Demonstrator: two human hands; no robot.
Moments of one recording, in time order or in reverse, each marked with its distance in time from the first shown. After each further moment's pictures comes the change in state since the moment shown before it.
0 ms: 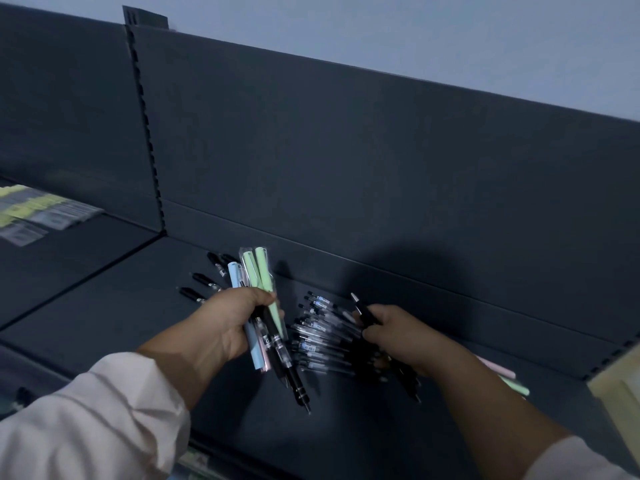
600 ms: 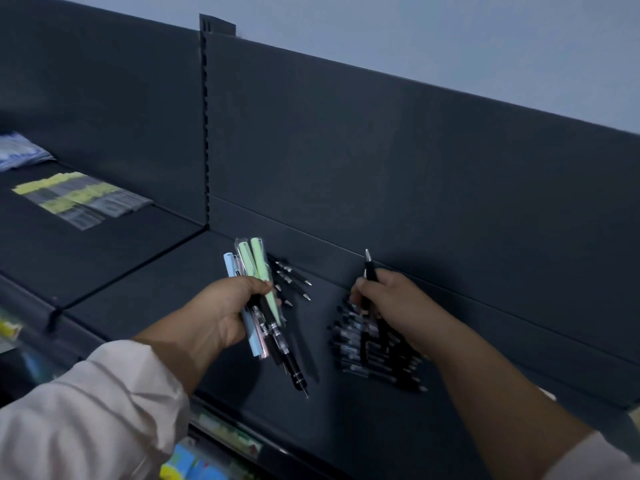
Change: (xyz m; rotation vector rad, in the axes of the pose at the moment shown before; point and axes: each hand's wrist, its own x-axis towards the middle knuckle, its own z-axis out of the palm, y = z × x) left_hand -0.009 0.026 -0.067 -0.094 0.034 0.024; right_hand 0.002 -0.086 0.045 0.057 0.141 -0.197
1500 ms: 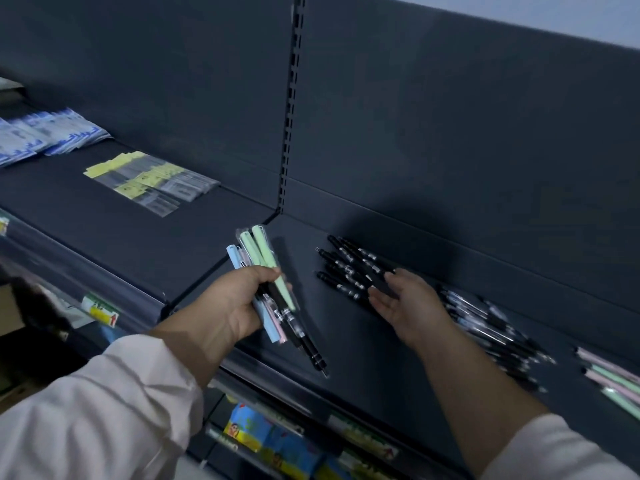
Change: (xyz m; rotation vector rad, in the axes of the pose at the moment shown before) left_hand 0.030 0.052 -0.137 -0.113 0.046 -0.052; right_hand 0.061 -0.013 0.153 0.926 0.274 0.376
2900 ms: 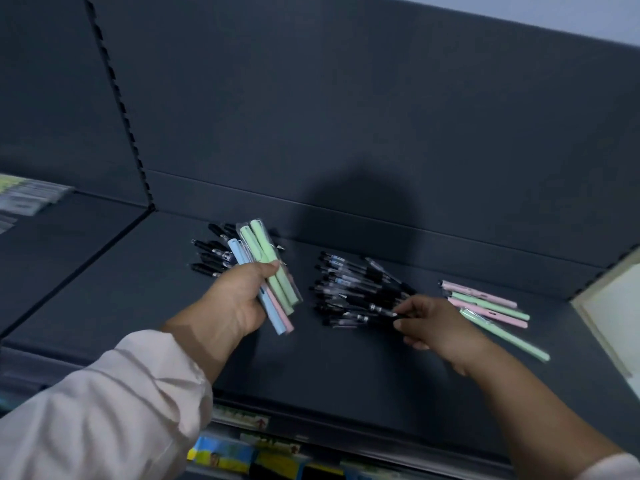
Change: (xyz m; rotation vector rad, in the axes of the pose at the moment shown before) left_hand -0.014 -0.090 0.155 0.145 -0.134 -0.059; right_hand -0.063 -0.059 -0.220 -0.854 0.043 -0.093
